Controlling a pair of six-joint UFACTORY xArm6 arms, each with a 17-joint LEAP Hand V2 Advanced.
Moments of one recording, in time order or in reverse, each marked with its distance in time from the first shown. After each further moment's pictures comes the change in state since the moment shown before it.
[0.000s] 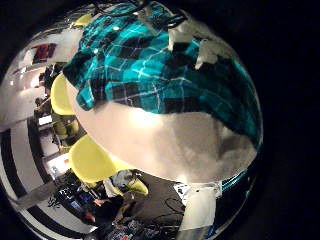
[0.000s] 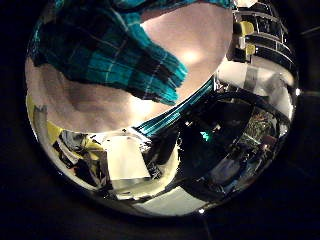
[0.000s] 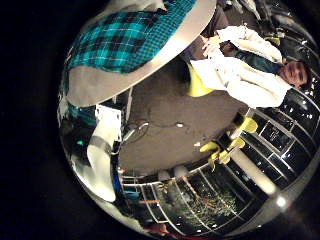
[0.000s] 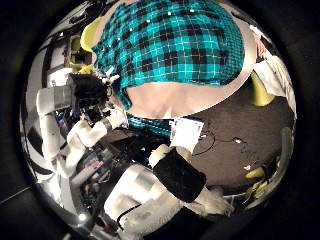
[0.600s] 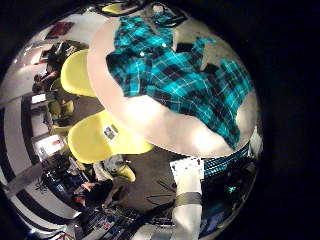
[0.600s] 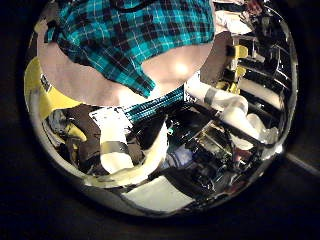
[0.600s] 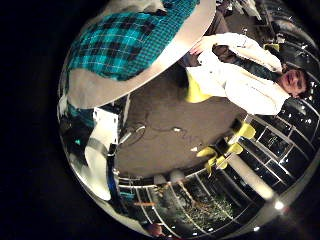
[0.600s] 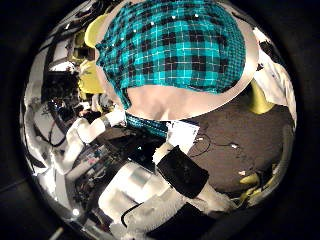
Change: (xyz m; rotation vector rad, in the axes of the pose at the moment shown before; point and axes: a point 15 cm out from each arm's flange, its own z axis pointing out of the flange) left arm -0.023 0.028 -0.087 -0.047 0.121 -0.131; right arm 0.008 -0.012 -0.001 0.011 0.005 -0.058
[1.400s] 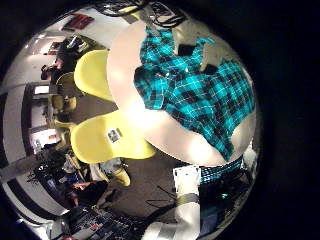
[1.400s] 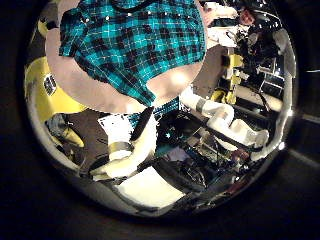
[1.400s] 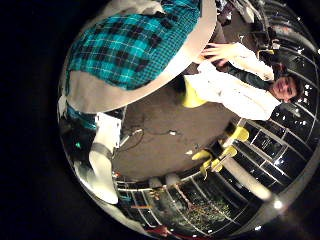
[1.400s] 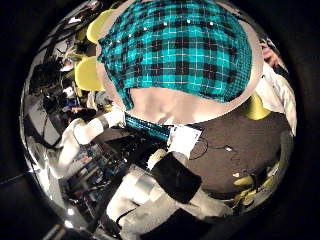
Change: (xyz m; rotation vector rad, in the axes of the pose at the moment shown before) left arm -0.073 -0.005 -0.094 0.101 0.078 -0.218; right arm -0.030 -0.015 -0.019 0.035 0.065 -0.081
